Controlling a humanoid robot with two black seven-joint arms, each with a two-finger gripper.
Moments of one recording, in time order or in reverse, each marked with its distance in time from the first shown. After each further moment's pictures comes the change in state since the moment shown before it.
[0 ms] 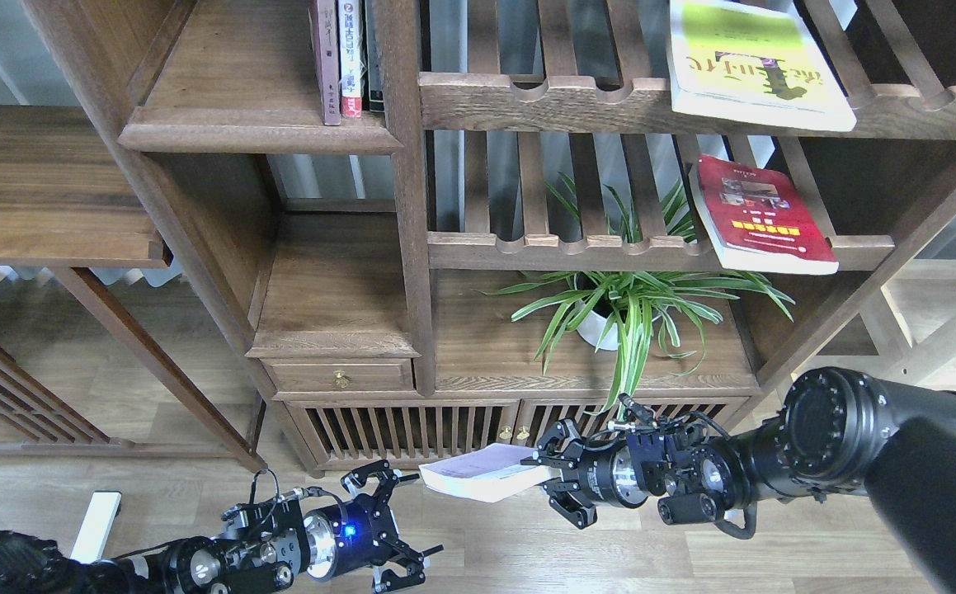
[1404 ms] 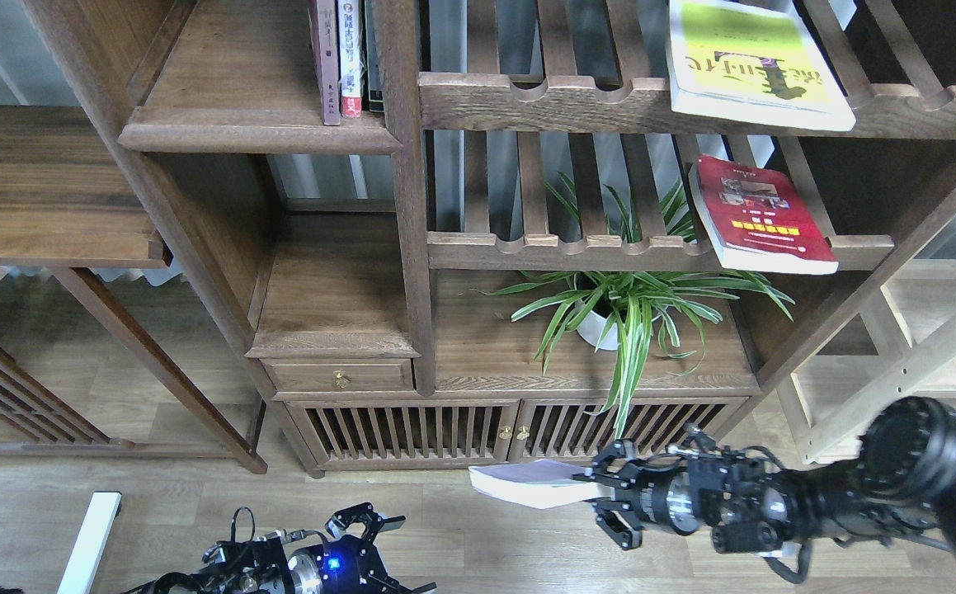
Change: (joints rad) left arm 0.117 0.030 -0.127 -0.002 0.003 -0.108 0.031; right arm -0.129 -0.157 0.156 -0.008 -0.093 -0.002 0.000
